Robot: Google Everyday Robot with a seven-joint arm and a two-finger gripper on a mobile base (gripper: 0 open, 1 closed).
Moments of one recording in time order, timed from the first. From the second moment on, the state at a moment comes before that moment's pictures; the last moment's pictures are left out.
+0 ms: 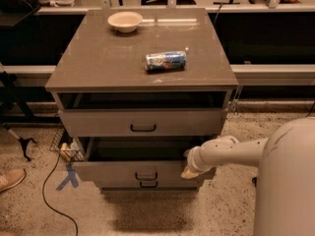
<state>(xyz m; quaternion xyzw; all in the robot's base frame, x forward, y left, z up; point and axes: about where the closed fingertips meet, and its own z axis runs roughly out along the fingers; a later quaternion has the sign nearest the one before) 0.583 -0.127 0.432 -0.65 0.73 0.01 0.23</state>
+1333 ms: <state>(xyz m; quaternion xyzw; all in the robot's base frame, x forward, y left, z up) 0.574 -0.120 0.415 -0.68 0.73 0.03 0.13</state>
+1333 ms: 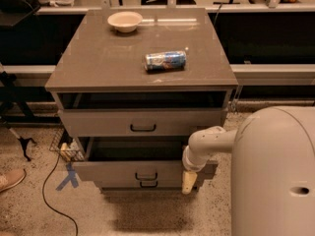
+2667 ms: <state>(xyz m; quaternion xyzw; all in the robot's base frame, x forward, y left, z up) 0.551 -0.129 0.419 -0.68 0.73 0.04 0.08</state>
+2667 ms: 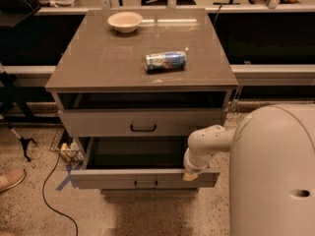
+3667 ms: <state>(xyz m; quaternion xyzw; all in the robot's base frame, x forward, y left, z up) 0.521 -0.139 0.407 -0.67 0.74 0.05 0.09</state>
